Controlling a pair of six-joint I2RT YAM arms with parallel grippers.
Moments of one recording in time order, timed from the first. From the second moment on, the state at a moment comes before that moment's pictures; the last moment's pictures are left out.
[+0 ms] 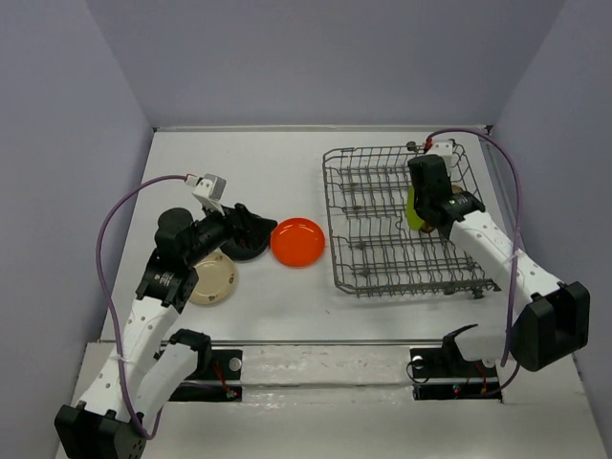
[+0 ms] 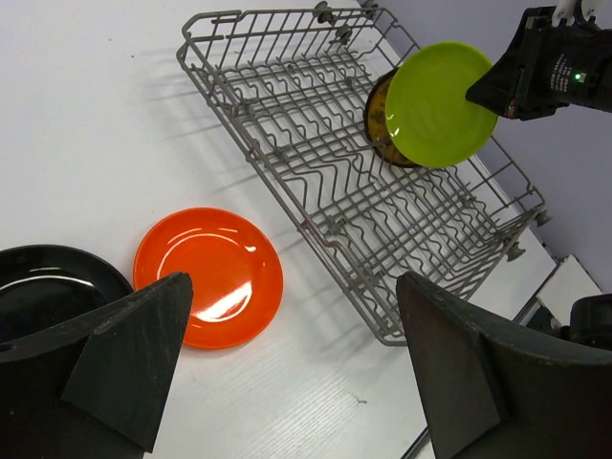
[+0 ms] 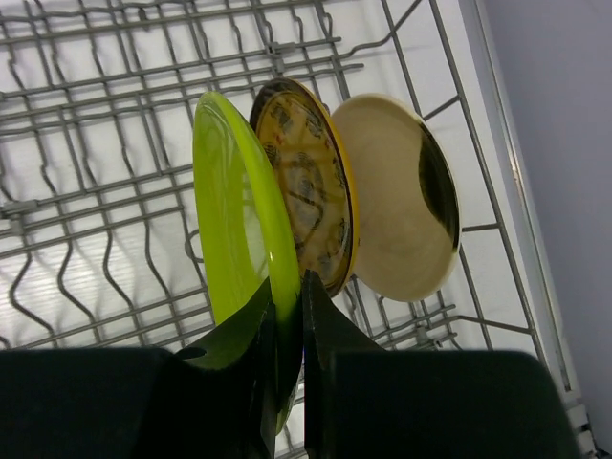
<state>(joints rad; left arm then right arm) -0.27 0.73 0.67 -0.09 0.46 -0.40 0.38 1.31 1.13 -0.53 0.65 0.23</state>
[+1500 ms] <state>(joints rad) -0.28 0.98 0.67 -0.15 0.36 -0.46 0.39 1.38 1.18 -0.49 0.55 0.20</state>
